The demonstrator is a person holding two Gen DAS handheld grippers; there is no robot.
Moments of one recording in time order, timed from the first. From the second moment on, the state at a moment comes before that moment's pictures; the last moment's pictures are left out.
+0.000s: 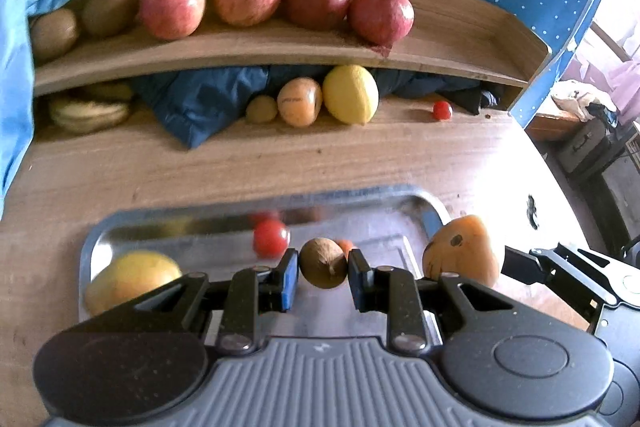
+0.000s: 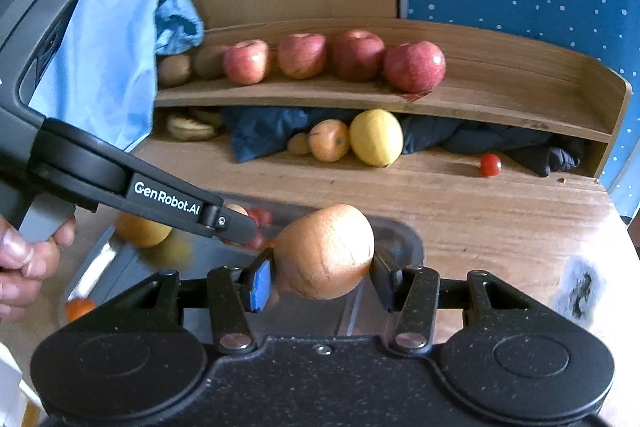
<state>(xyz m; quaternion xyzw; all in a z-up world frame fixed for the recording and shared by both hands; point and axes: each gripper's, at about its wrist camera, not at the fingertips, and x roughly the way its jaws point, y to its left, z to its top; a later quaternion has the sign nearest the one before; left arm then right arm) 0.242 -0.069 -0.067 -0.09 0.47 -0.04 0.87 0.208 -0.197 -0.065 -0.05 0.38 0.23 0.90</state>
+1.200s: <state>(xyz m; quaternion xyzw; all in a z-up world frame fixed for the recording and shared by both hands) 0.120 -0.046 -0.092 -0.13 0.47 0.02 0.87 0.139 -0.177 -0.089 -0.11 0.41 0.29 0.86</state>
